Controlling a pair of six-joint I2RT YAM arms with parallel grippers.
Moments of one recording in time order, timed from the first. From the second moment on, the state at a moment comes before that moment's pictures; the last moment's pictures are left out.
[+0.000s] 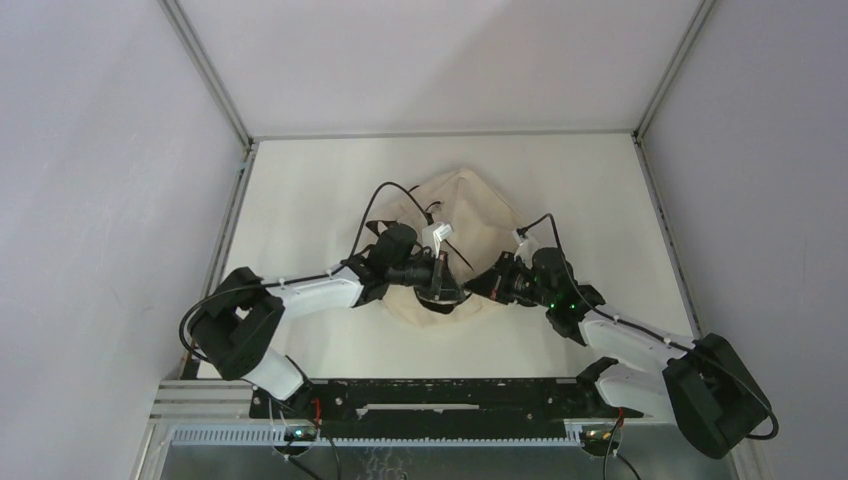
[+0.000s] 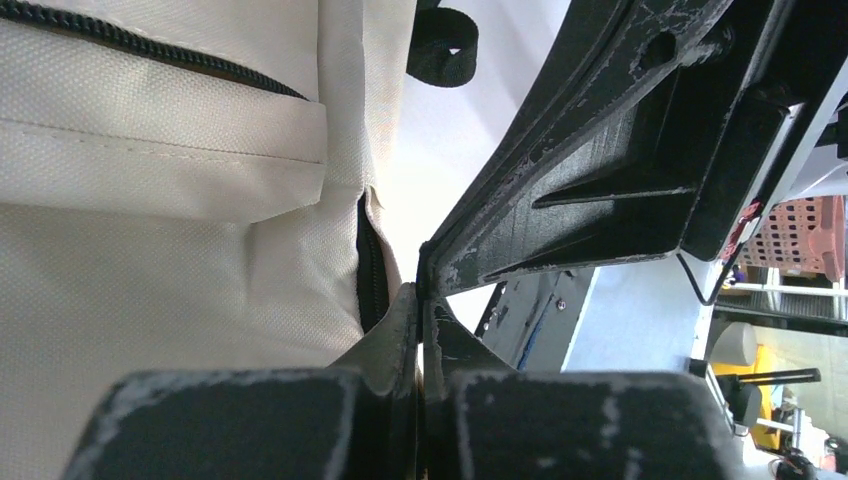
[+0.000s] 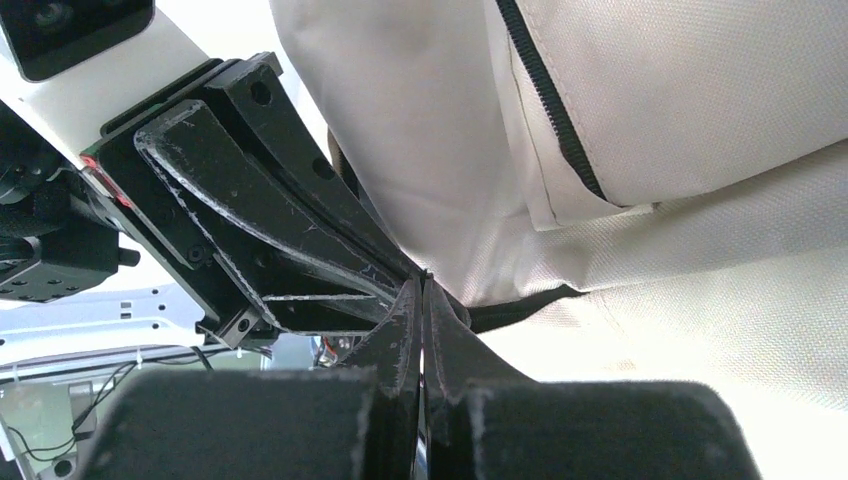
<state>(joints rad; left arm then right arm) -0.77 1.54 0.76 0.20 0.57 -0.57 0.57 1.10 0.35 0.35 -0.42 0.95</state>
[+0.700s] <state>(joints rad) -0.80 1.44 0.77 0.07 0.54 -0.49 0.60 0.96 0.38 -0.14 -0.15 1.38</state>
